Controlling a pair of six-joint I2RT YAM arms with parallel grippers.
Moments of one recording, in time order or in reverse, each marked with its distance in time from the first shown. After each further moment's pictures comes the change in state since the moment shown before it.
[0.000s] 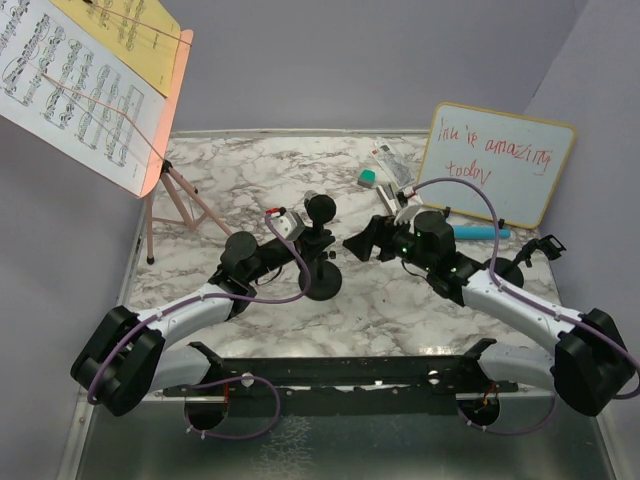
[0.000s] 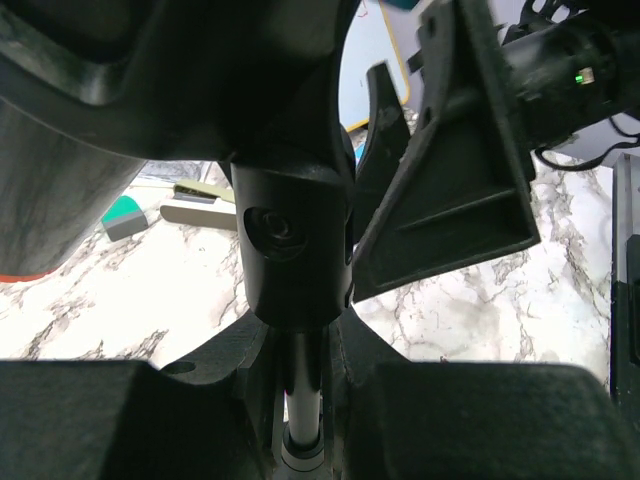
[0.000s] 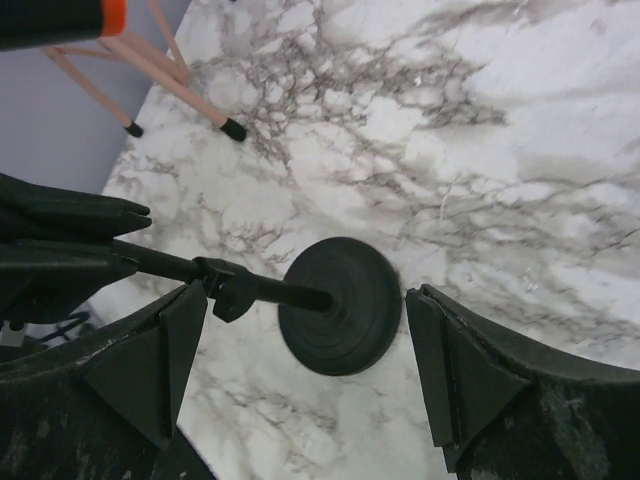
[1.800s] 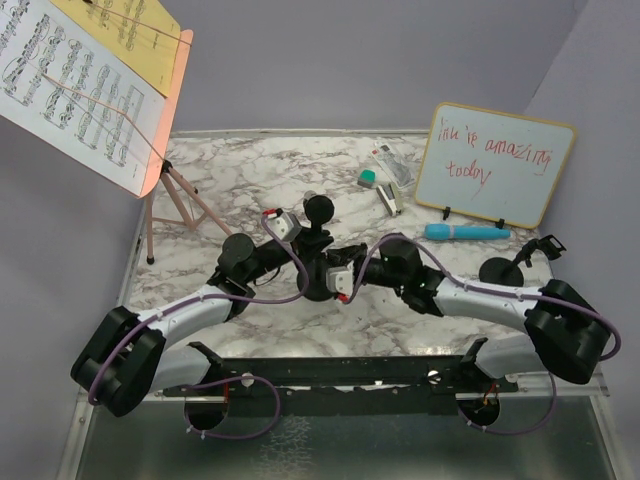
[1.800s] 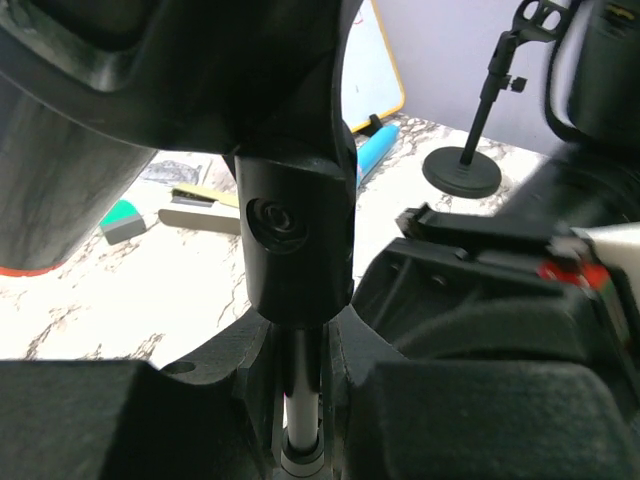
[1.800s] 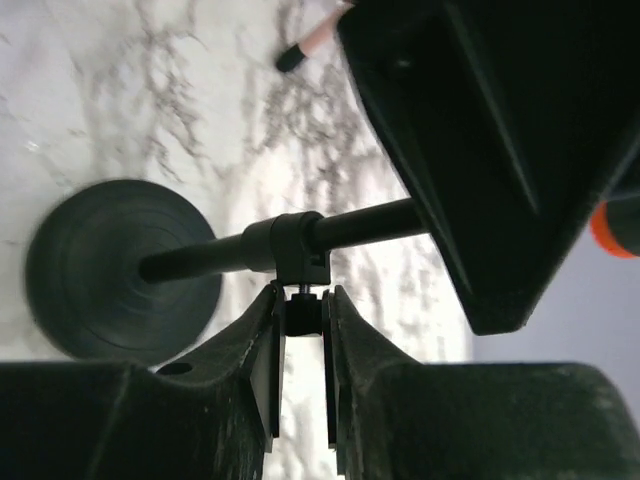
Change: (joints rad) left arm 0.007 -0.003 -0.020 0.045 0.042 -0.019; right arm 0.184 0.208 -0.013 0.183 -0.277 -1.505
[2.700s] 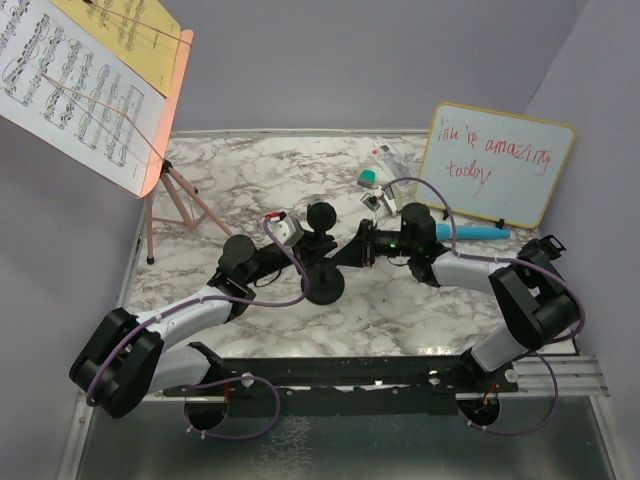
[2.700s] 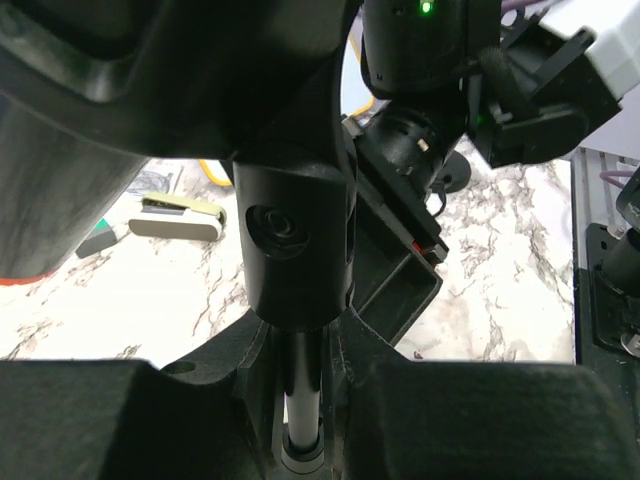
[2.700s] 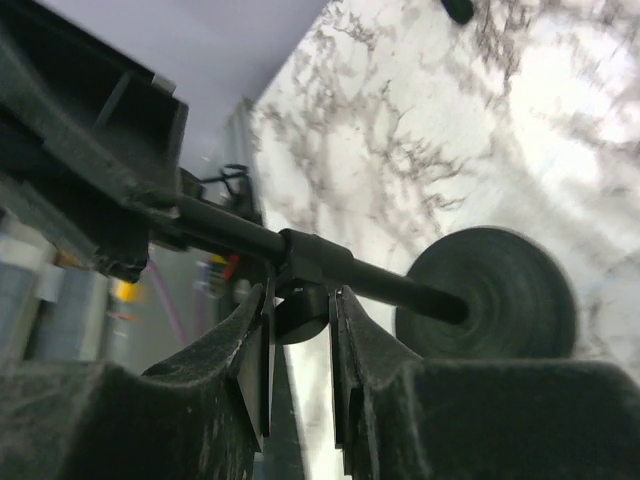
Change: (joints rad) left arm -0.008 -0.011 -0.001 -0.008 0.044 0.000; right arm -0.299 0.237 -0.001 0.377 -0.481 1.783
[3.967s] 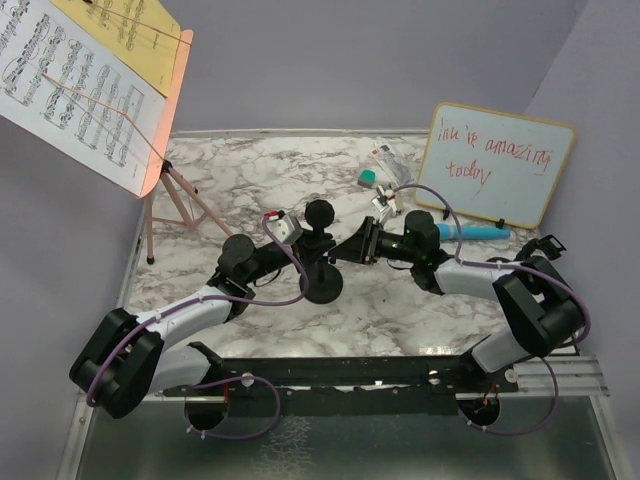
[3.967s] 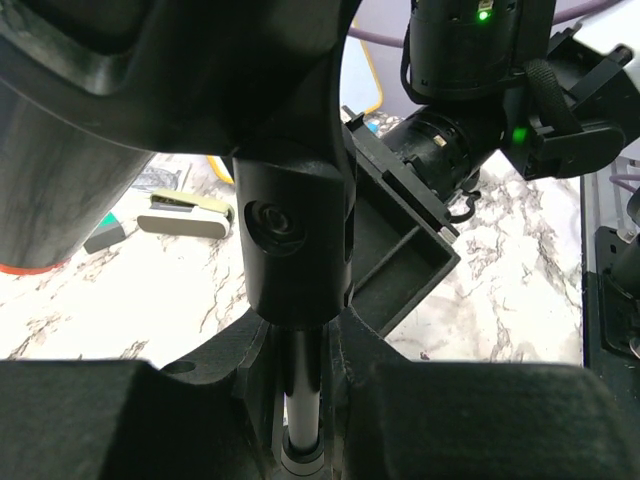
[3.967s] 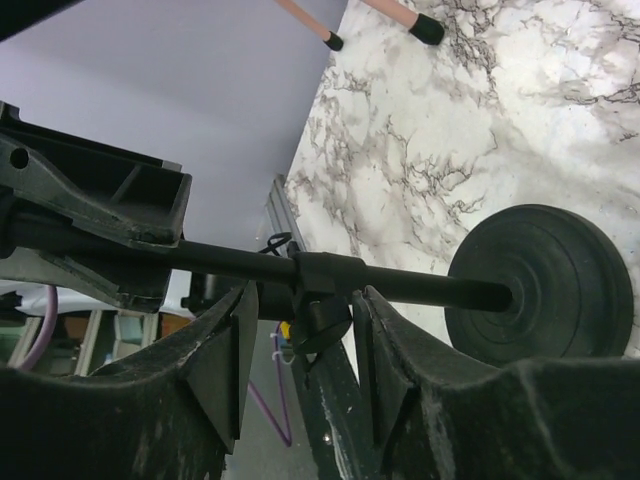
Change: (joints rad) left arm 0.001 0.000 0.000 -0.001 -0.017 0.001; right arm 0.021 -0.069 -0.029 -0.023 0.189 0.225
